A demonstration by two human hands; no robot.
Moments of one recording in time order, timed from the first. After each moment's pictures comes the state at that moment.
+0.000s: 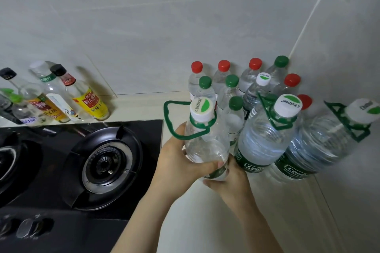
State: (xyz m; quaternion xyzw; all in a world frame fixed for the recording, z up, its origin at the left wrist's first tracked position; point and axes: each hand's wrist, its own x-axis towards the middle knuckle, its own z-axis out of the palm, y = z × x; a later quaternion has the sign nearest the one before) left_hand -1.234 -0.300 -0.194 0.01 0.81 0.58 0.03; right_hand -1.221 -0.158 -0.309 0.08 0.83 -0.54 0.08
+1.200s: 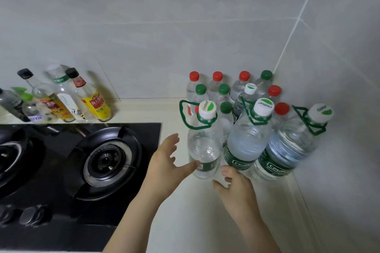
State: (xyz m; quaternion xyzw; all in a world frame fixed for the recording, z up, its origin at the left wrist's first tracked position) left_hand -1.202 -0.312 -0.205 -0.08 0.85 0.52 0.05; right_hand -1.179 -0.140 -0.267 0.13 0.90 -0.41 0.09
